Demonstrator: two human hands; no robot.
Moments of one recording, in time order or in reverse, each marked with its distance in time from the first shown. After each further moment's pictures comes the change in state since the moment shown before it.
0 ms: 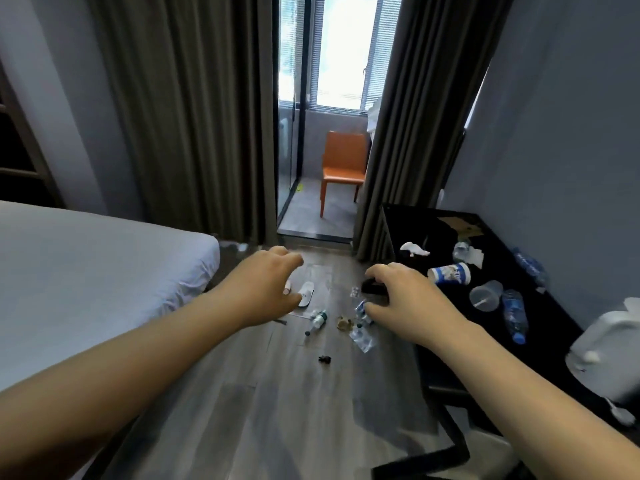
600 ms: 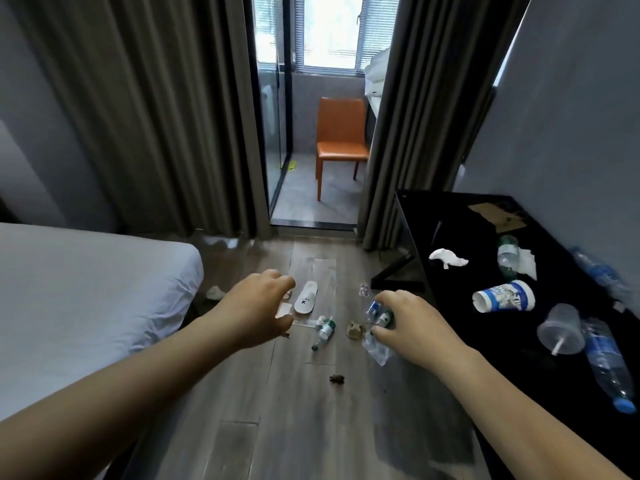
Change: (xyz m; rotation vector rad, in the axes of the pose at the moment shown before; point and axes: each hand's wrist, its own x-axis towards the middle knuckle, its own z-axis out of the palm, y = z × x) left_hand 0.257 -0.154 0.115 -0.021 -0.187 -0.016; right_hand 0.267 0.095 0.130 0.110 -0.157 0.197
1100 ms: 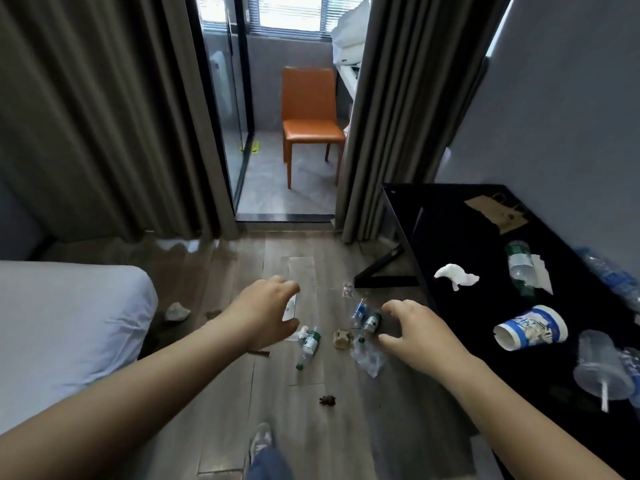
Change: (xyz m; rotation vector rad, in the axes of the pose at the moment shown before) left_hand 0.234 -0.081 0.044 -0.061 -0.113 0.140; right_hand 0.198 0.045 0.020 0.005 -0.088 0.205
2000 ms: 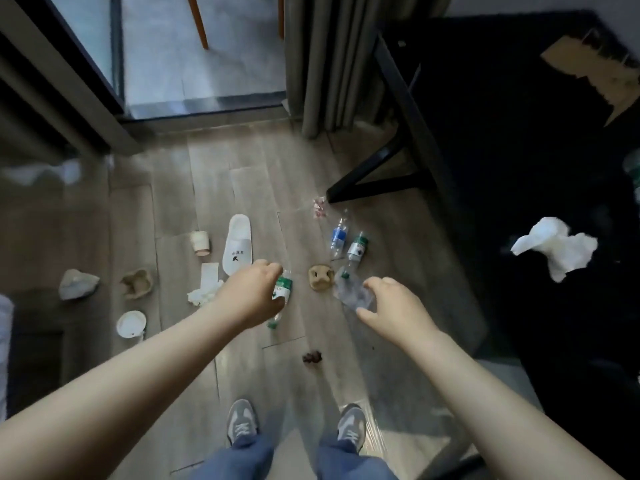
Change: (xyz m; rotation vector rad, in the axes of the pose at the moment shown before) left_hand 0.352 -0.112 0.276 -0.083 -0.366 0.013; right_hand 0.330 0.143 0.213 0.070 -0.254 0.302
